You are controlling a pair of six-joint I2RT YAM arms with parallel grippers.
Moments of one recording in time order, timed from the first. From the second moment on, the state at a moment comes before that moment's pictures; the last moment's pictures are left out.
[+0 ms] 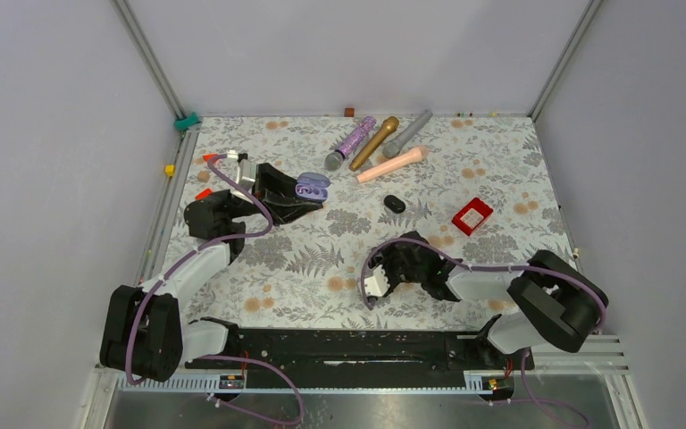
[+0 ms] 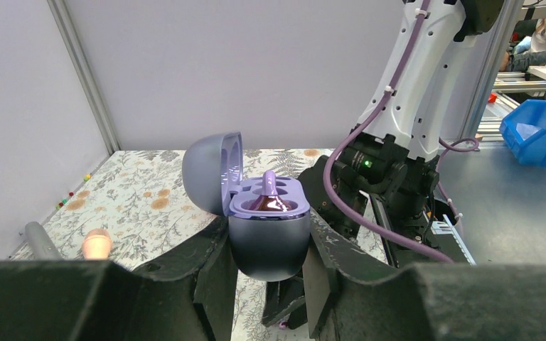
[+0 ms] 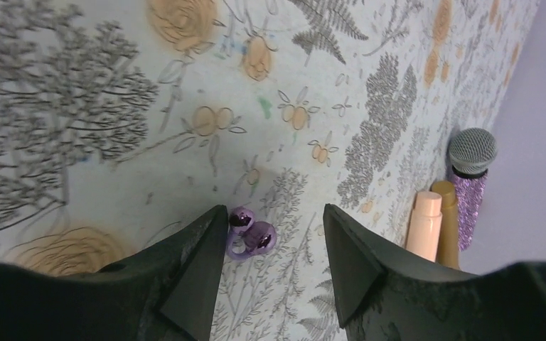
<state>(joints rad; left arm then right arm) -0.23 1.22 0.64 1.41 1.19 -0.72 0.80 1.41 0.41 0.27 -0.26 -1.35</state>
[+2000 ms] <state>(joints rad) -0.23 1.22 0.64 1.41 1.19 -0.73 0.79 1.52 0.48 0.27 -0.07 -1.21</state>
